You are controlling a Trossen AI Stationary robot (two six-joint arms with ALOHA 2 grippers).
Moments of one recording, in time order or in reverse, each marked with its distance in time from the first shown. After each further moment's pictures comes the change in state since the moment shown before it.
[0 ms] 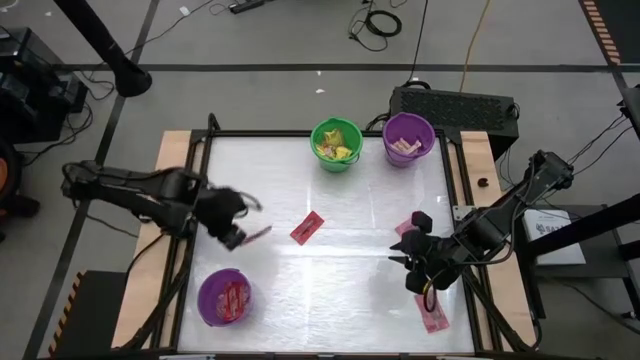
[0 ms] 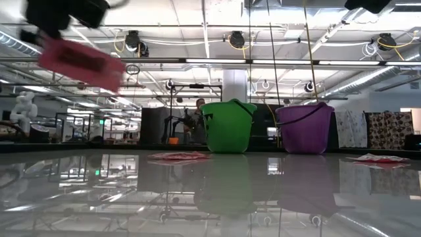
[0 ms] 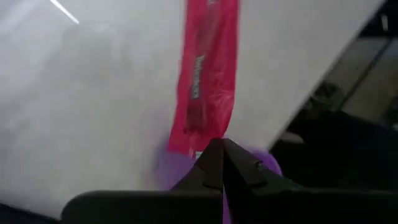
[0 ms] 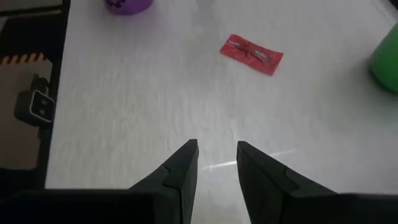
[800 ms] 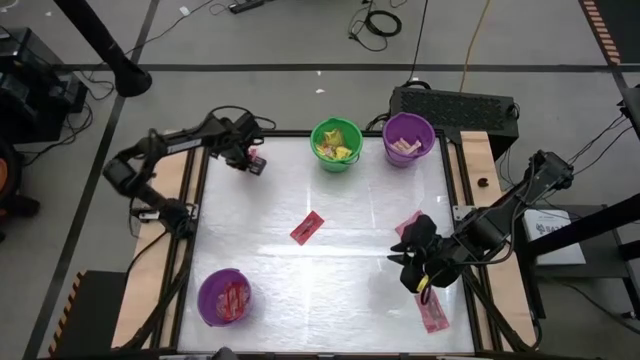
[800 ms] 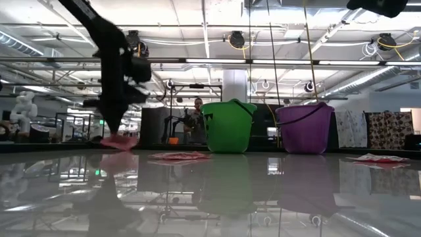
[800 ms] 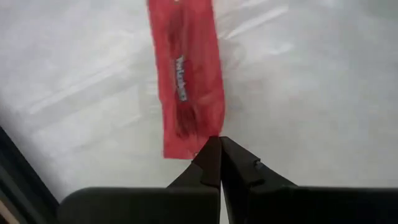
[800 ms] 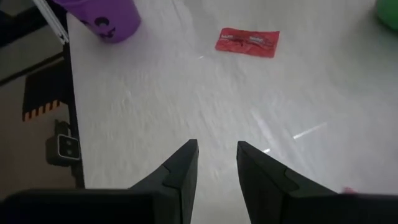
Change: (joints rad) left arm 0.960 0.511 -0.003 0.175 -0.298 0.727; right arm 0.000 0.000 0.000 0.006 -0.003 0.287
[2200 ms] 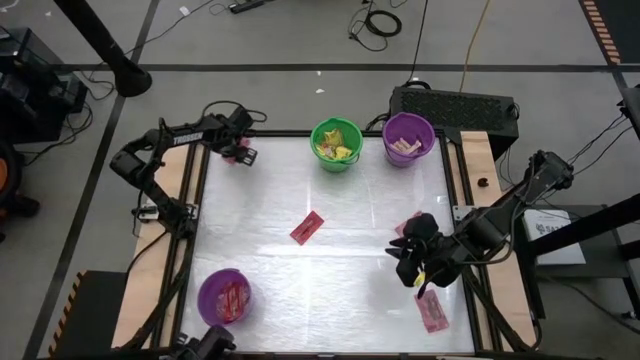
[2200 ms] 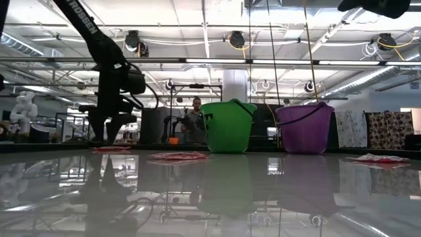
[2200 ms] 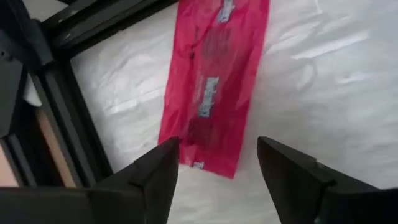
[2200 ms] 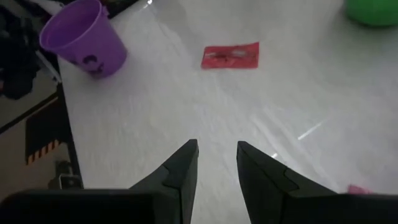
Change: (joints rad) left arm 0.142 0.096 -0.038 0.173 -0.247 0.124; right arm -0.003 0.000 0.000 -0.005 0.090 0.148
